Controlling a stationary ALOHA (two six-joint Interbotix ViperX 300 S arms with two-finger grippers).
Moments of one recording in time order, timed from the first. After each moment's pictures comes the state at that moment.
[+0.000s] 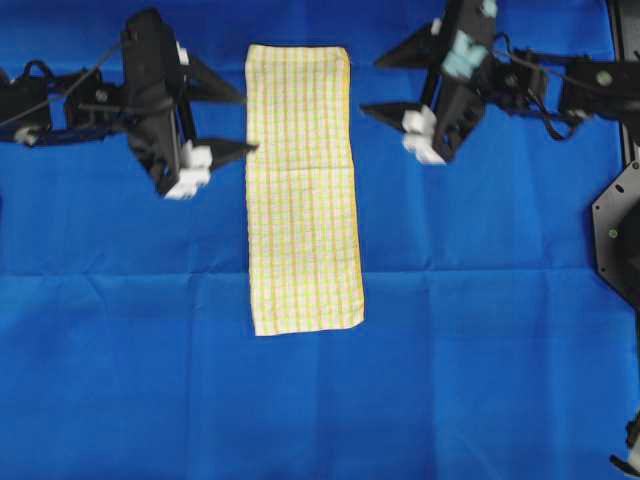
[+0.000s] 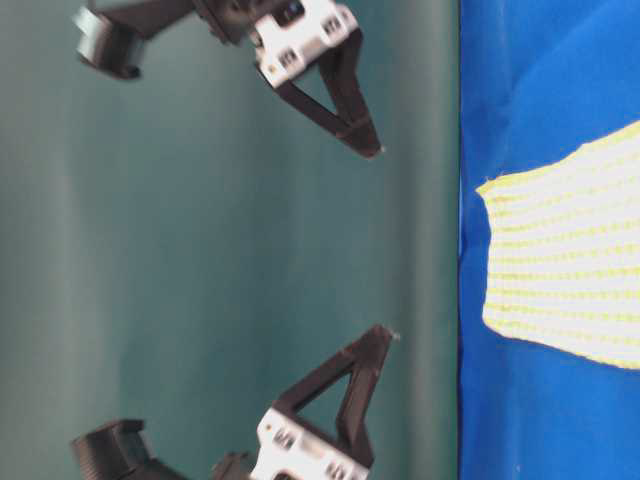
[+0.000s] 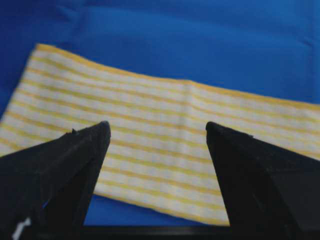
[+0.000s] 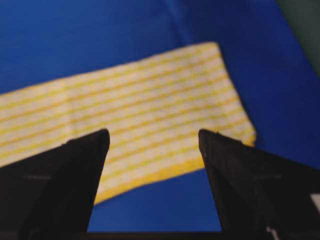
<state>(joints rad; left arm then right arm) 0.26 -0.17 0.83 -0.05 -0.14 0.02 -0.40 -0.20 0.81 -0.28 -0.08 0.39</state>
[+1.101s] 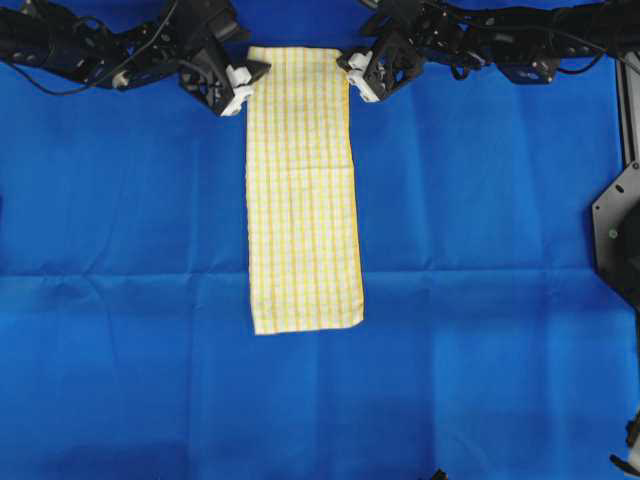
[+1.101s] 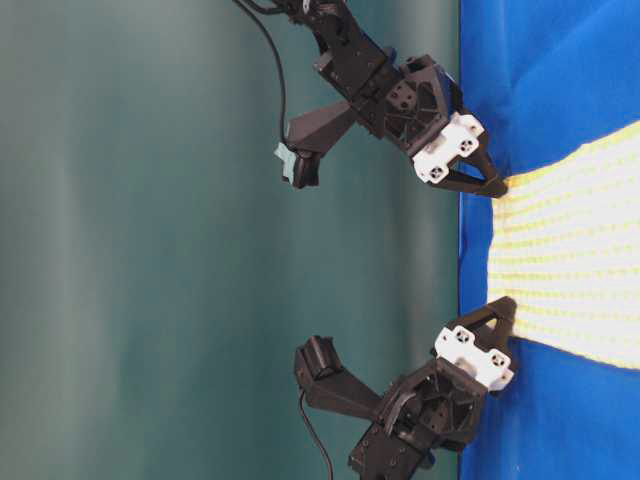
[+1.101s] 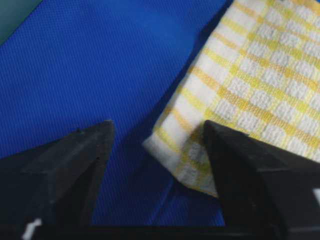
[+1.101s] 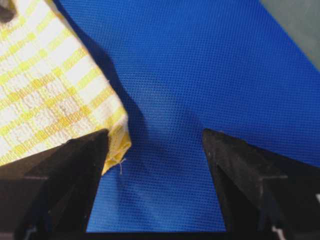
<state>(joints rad) 0.55 0.35 0.67 -0.05 -0.40 0.07 -0.60 0.29 0.57 -0.17 -0.10 0.40</state>
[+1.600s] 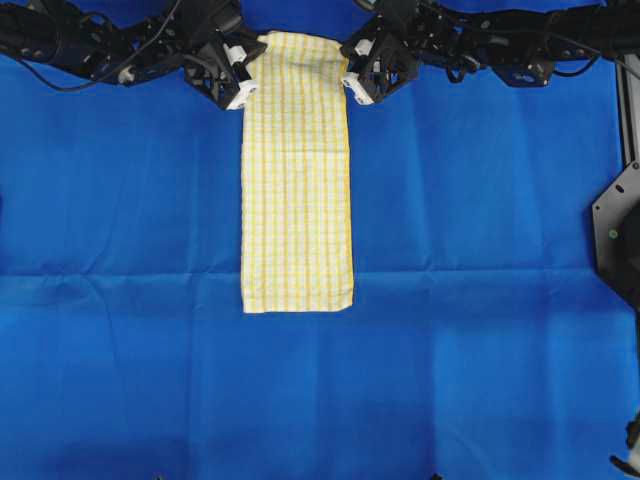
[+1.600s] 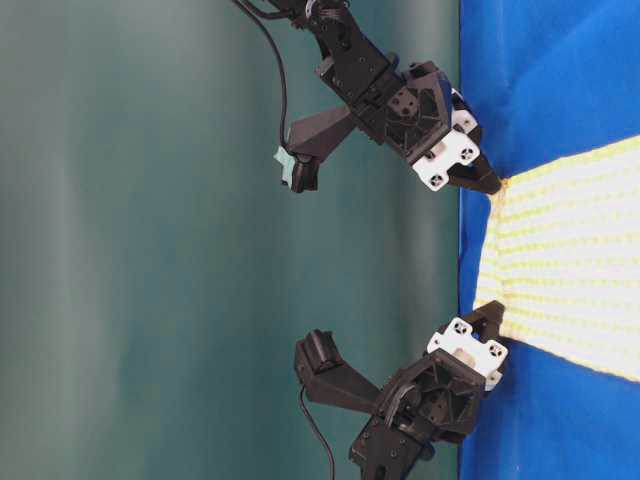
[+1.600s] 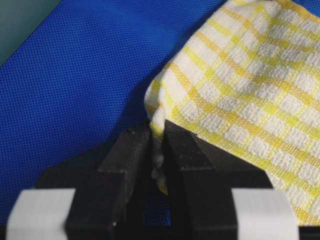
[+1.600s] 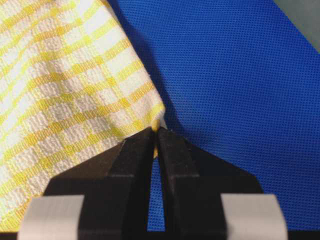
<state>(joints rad) 0.56 0.36 0.65 -0.05 -0.41 0.07 -0.58 0.29 0.57 -0.15 -0.11 0.40</state>
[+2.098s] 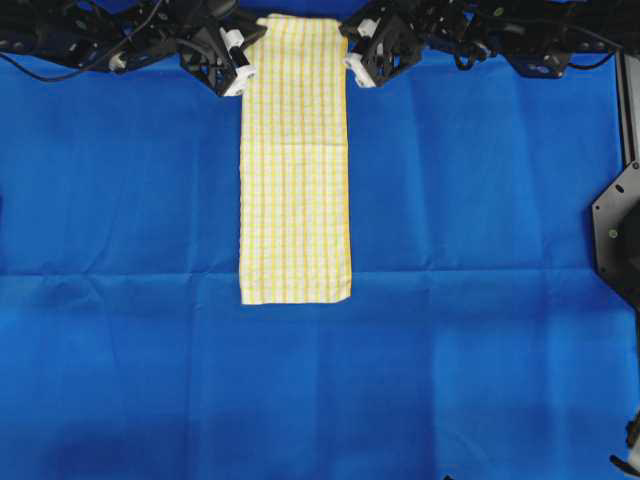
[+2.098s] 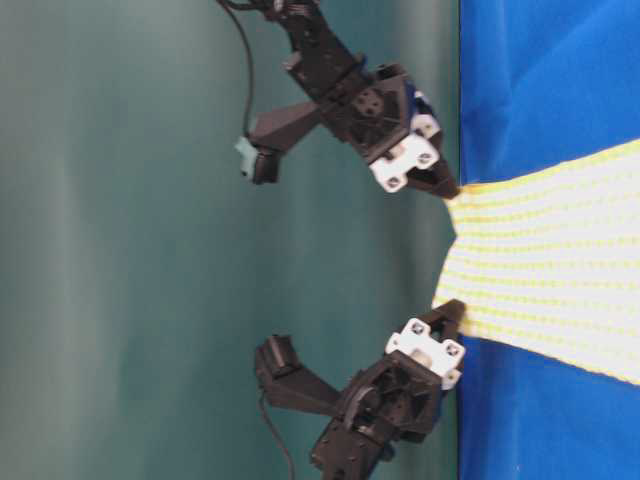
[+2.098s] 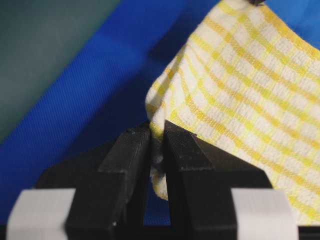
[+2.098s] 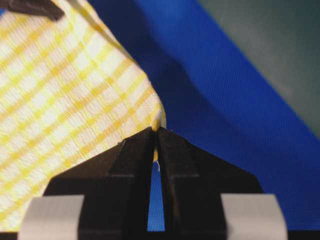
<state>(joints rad) 0.56 0.26 0.65 -0.05 -0.36 0.10 -0.59 0.20 0.57 -0.15 -0.12 0.39</state>
